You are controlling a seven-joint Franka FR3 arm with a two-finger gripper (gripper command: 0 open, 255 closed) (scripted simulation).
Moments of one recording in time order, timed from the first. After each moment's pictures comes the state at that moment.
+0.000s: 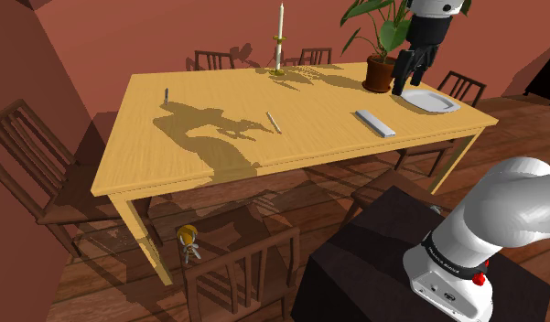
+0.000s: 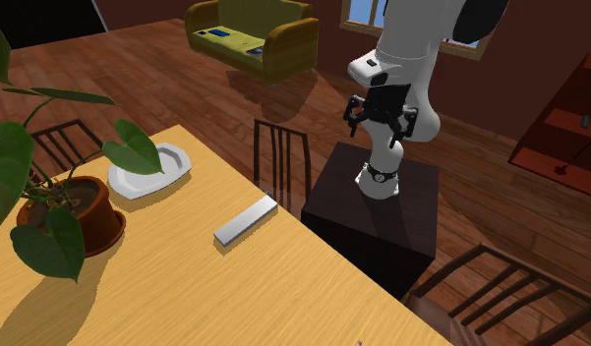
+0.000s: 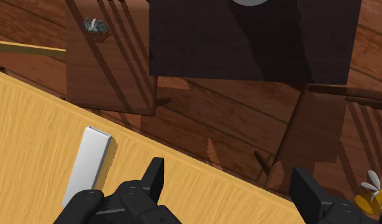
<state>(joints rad) -0.02 -0.76 -0.07 -2.31 -0.10 1.51 -0.07</state>
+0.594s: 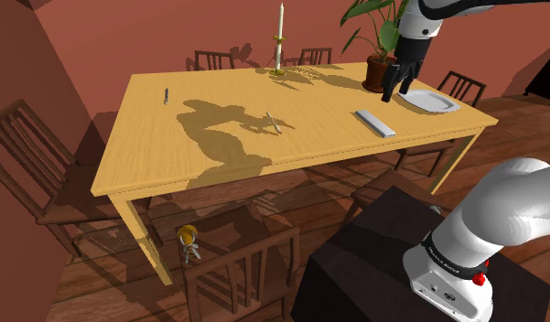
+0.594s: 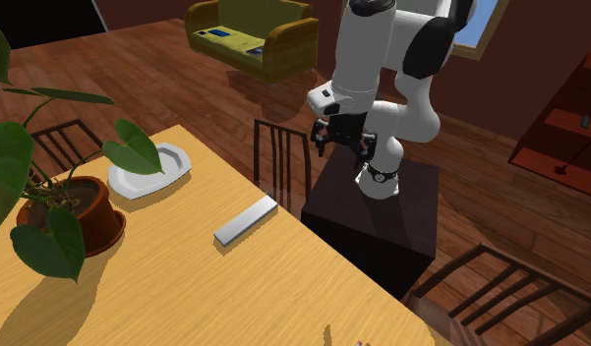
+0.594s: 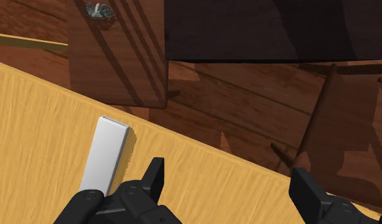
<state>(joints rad) -0.06 -0.62 -0.18 -2.36 -0.16 1.71 -0.14</state>
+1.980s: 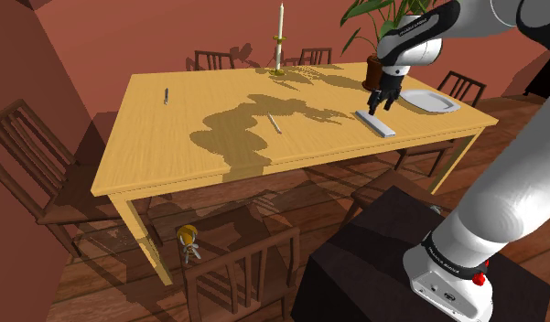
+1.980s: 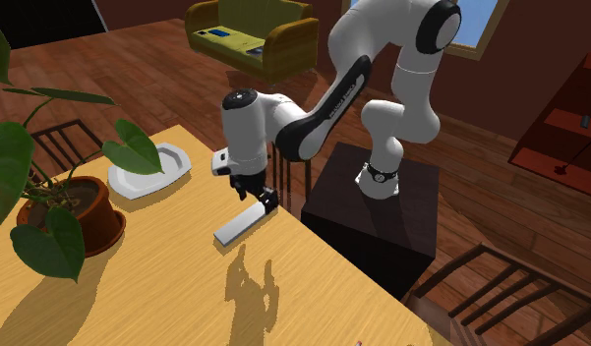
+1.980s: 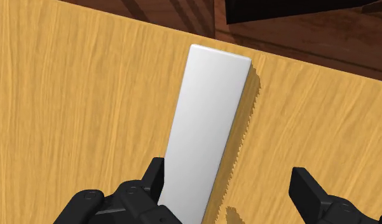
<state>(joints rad) -0.13 0.04 -0.47 -2.14 0.00 2.19 -0.45</state>
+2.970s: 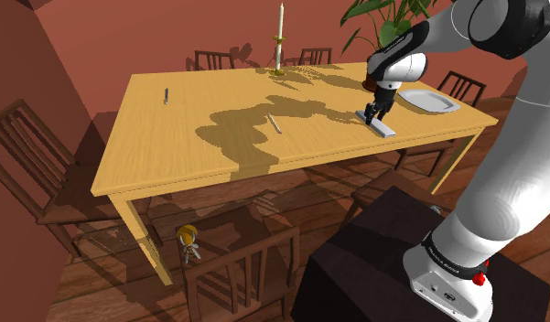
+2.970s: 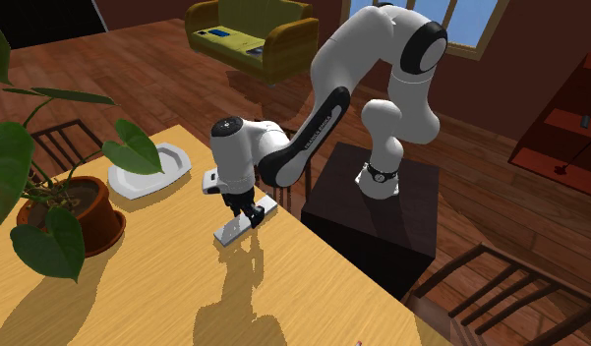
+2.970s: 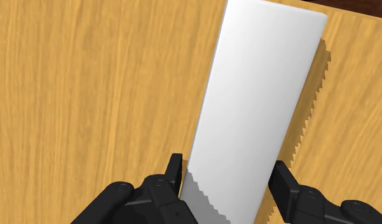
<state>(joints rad) -0.18 0.24 -0.47 -2.09 0.13 2.32 -0.55</state>
